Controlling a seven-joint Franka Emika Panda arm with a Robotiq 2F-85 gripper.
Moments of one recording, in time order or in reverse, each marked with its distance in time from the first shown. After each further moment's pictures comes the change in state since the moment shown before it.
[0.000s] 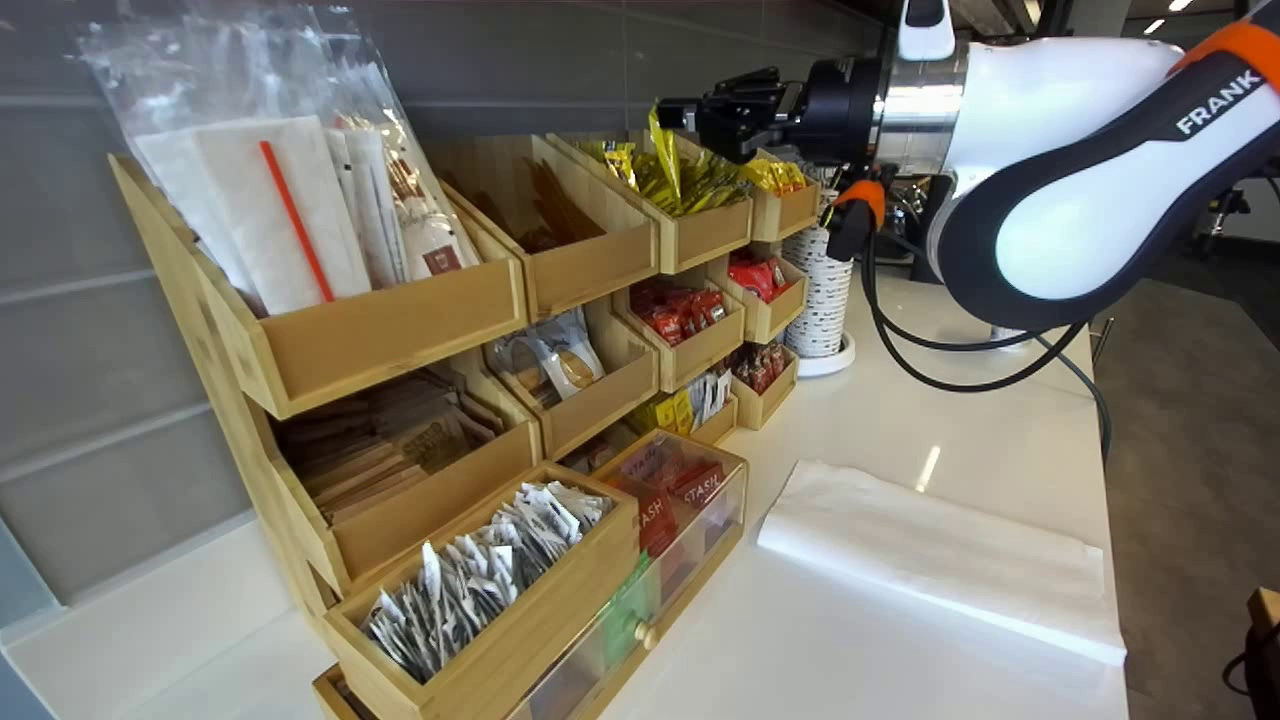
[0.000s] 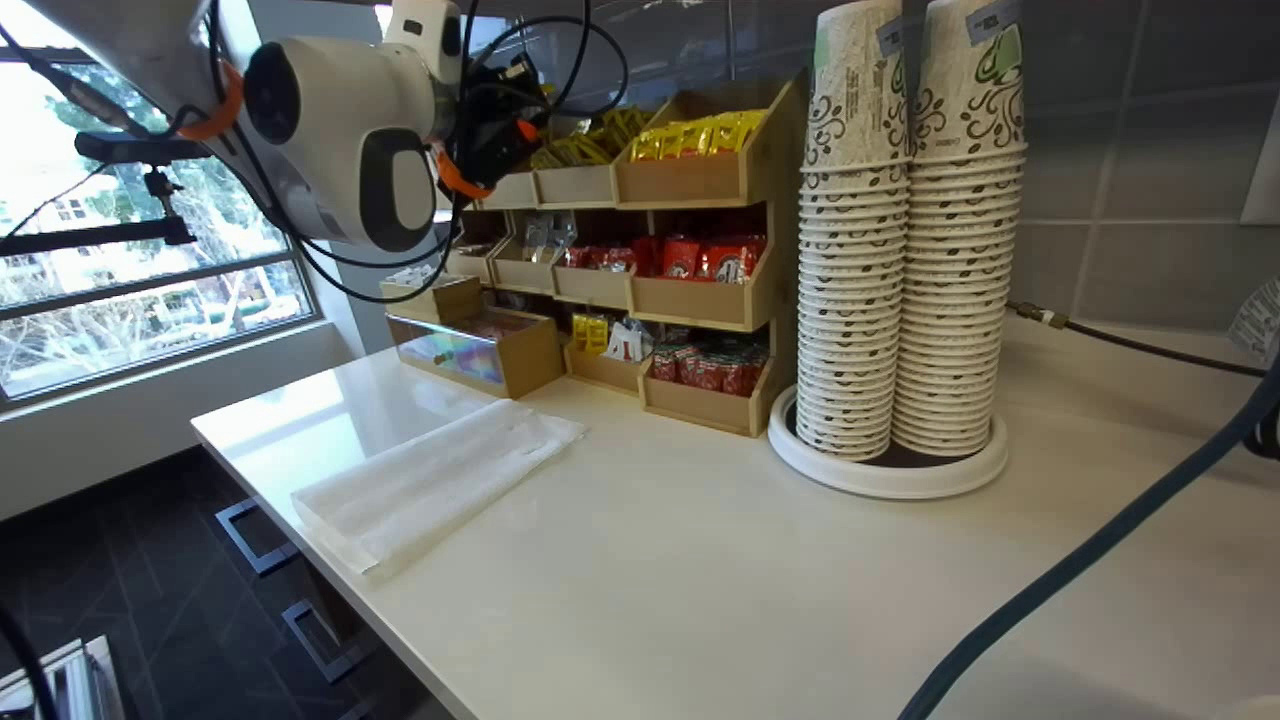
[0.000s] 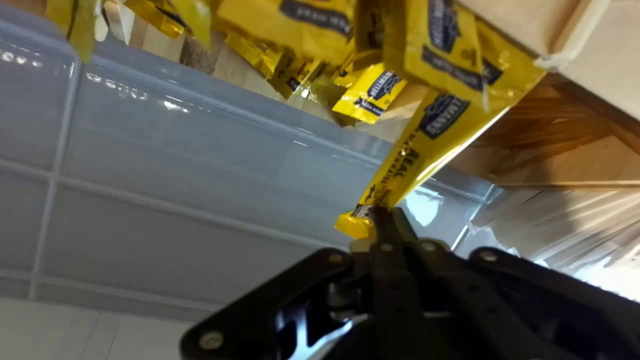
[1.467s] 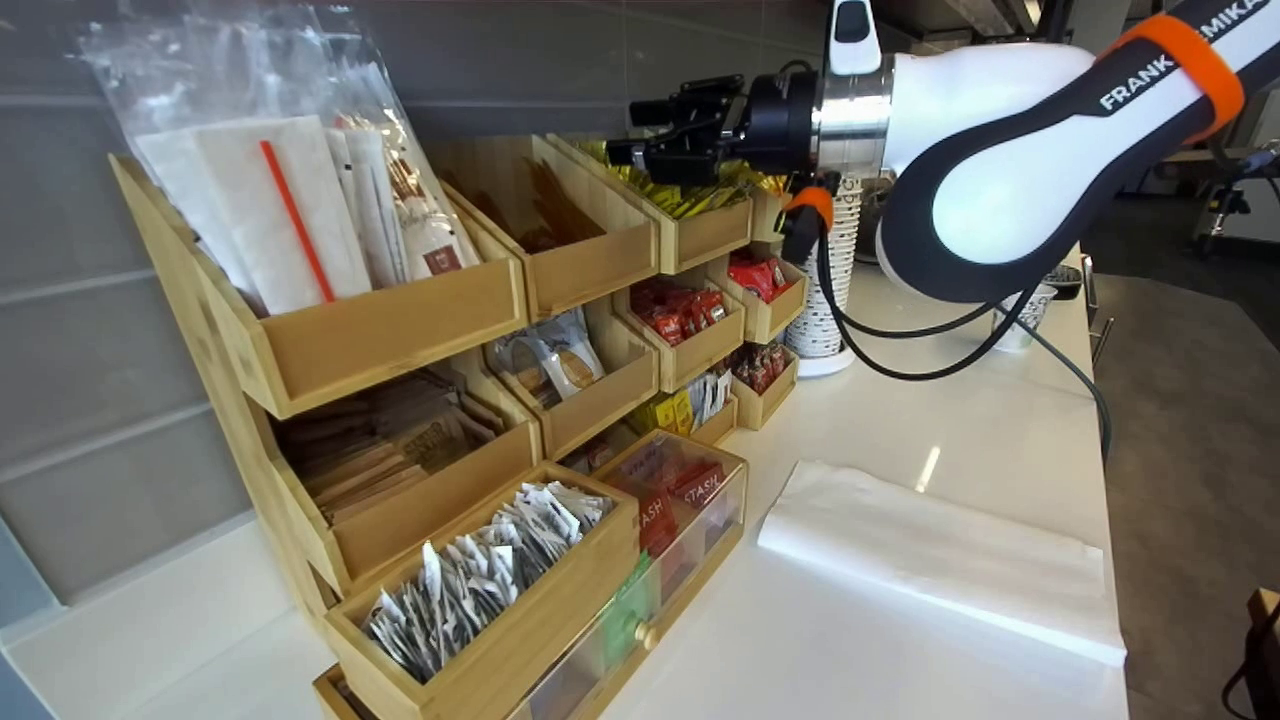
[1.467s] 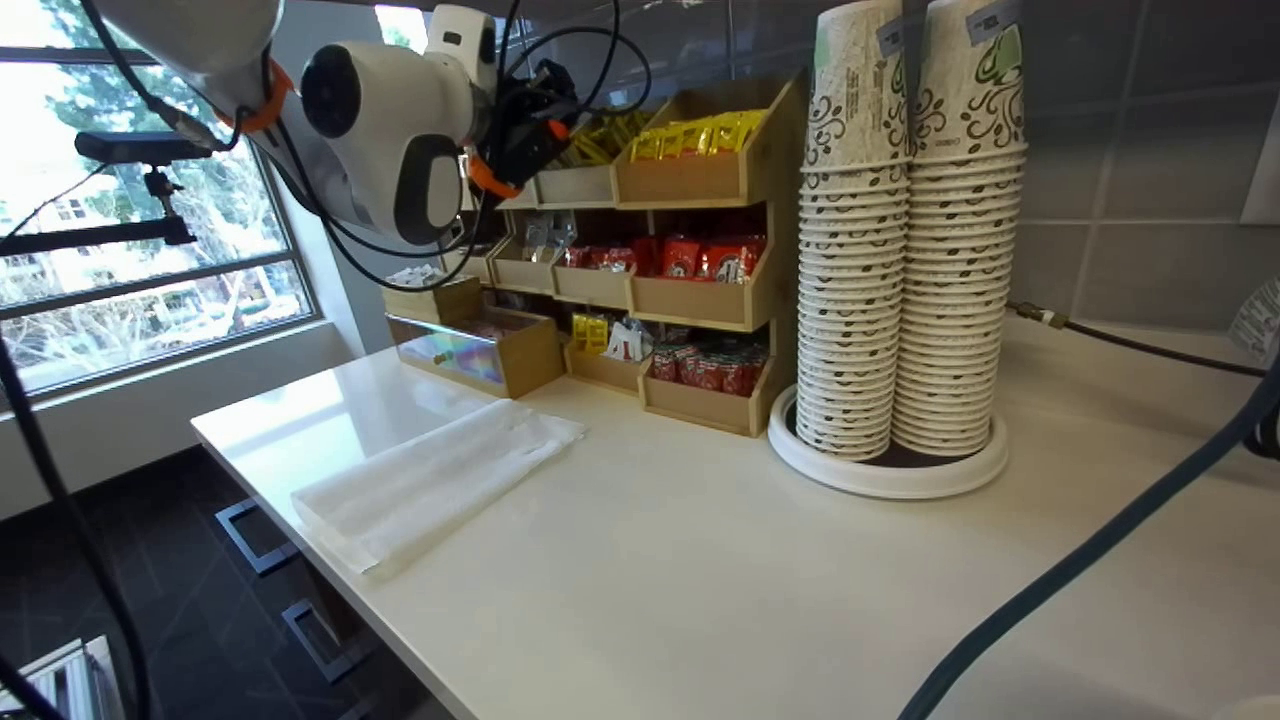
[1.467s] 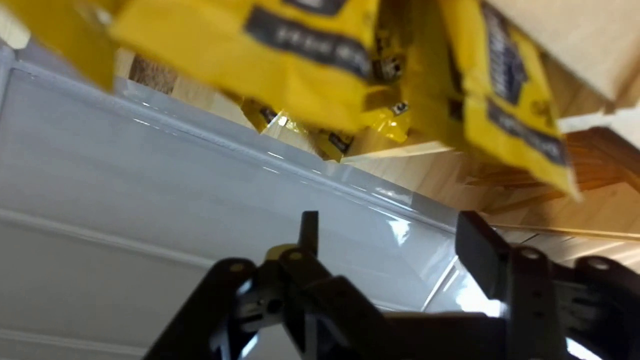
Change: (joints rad) arm 0.135 -0.139 -0.068 0.132 0.025 -0.115 -0.181
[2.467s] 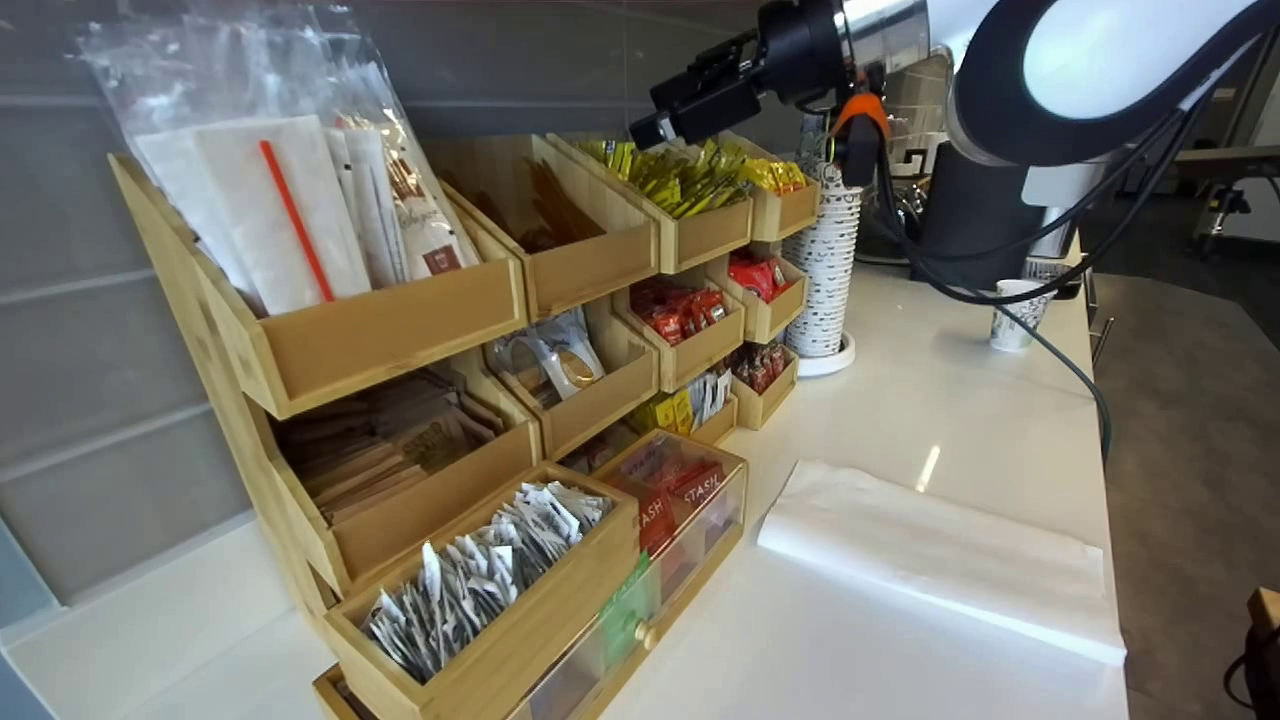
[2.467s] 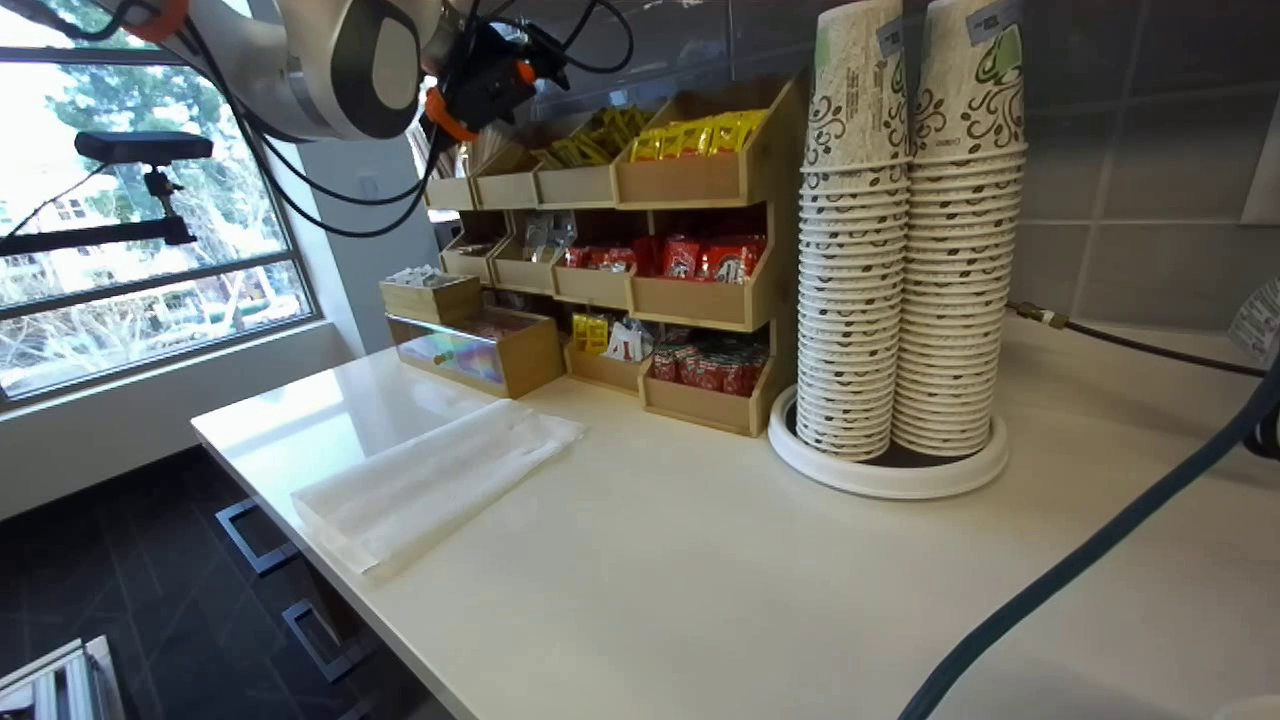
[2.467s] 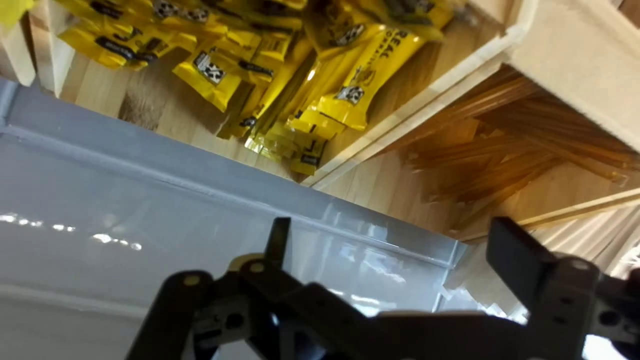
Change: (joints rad) arm -0.590 0.195 0.544 -0.008 -0.008 -0.512 0.290
